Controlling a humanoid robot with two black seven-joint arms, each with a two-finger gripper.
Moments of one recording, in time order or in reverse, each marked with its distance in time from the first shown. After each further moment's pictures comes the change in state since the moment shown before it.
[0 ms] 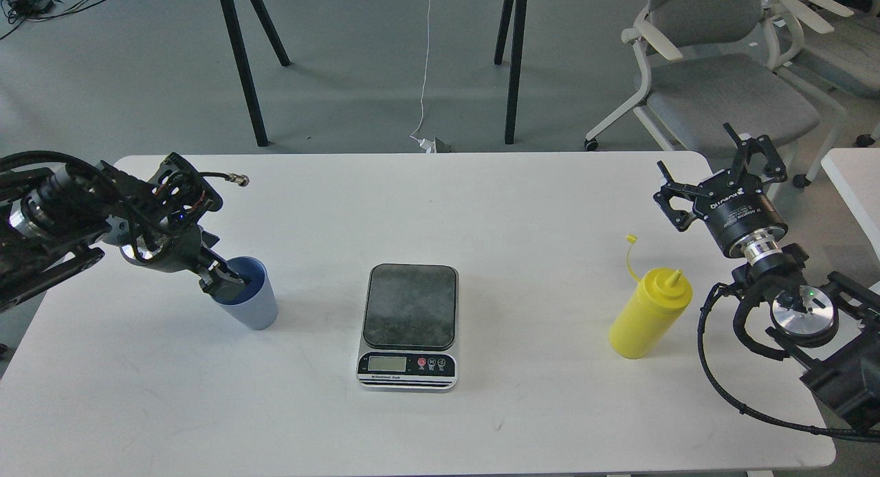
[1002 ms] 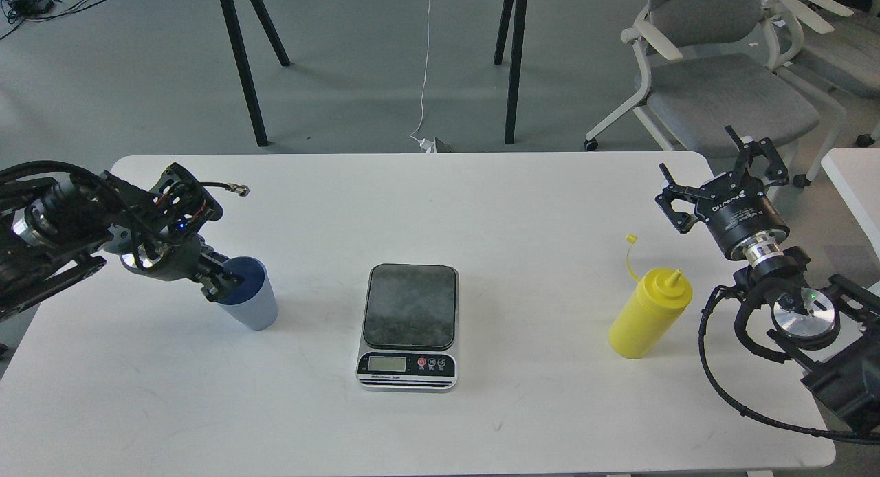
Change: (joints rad) left arm 0.024 -0.004 0.002 0.018 0.011 0.000 0.000; right arm -0.008 0.000 0.006 -0.003 0.000 0.000 0.000
